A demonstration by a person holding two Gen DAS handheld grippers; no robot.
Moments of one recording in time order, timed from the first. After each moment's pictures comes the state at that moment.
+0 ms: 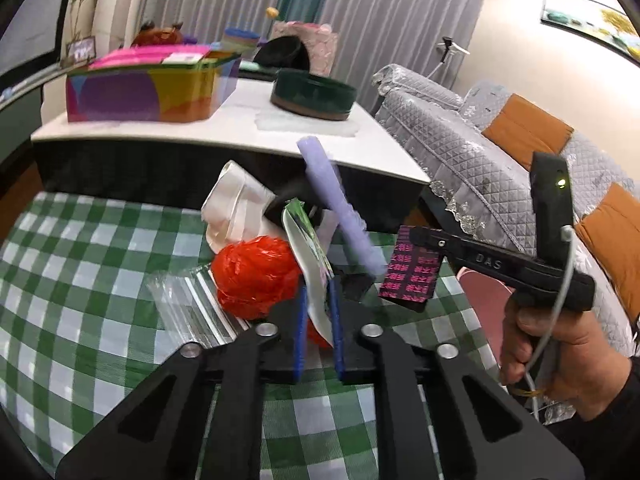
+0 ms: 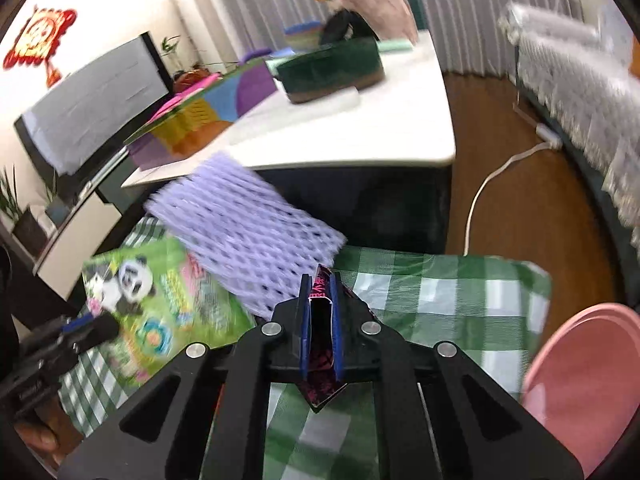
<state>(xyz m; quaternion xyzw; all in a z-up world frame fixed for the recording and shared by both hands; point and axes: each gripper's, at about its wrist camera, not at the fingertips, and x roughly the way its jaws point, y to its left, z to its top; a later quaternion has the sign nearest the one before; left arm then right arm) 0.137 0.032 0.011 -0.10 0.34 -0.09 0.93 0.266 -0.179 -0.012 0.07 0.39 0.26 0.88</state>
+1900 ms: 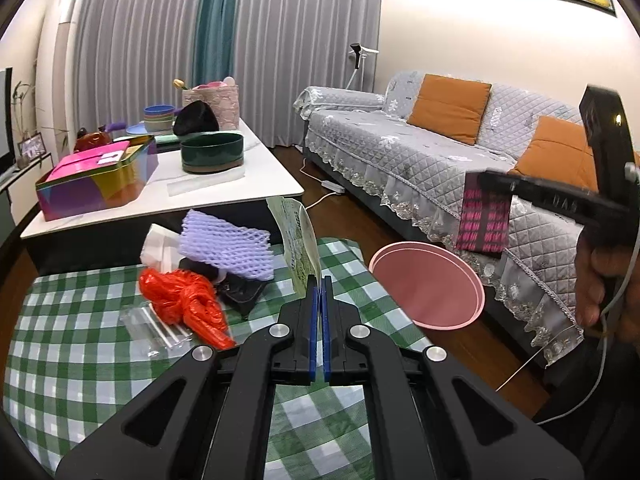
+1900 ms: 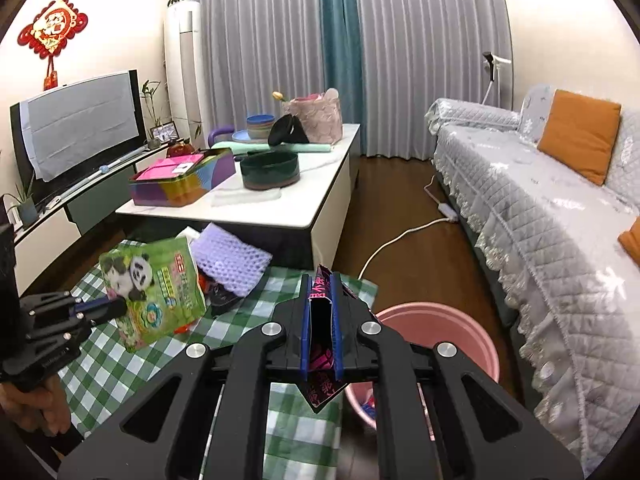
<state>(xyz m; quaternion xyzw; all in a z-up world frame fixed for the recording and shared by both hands) 0.040 -0.056 0.066 0.01 0.27 -0.18 0.95 0.092 -0.313 0.102 0.01 0.26 0.14 0.95</state>
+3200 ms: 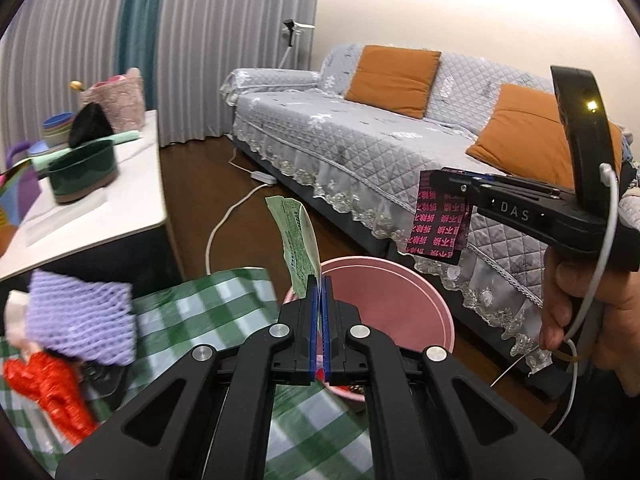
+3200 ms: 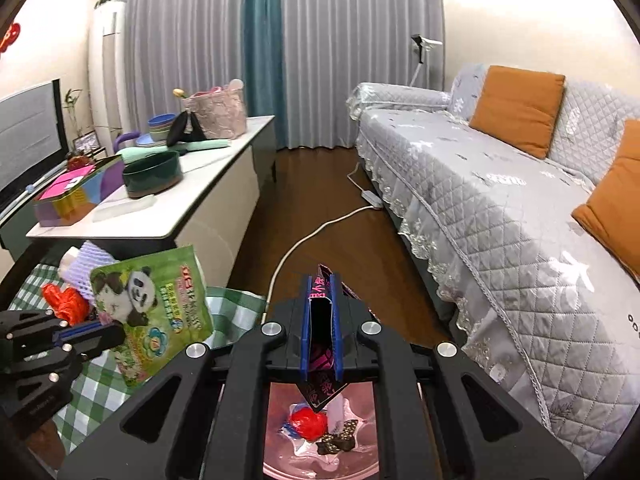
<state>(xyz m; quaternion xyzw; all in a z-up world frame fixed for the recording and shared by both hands) 0.148 -0.200 0.037 0.04 0.29 -0.29 0.91 0.175 -0.408 0.056 0.03 0.28 0.00 0.96</state>
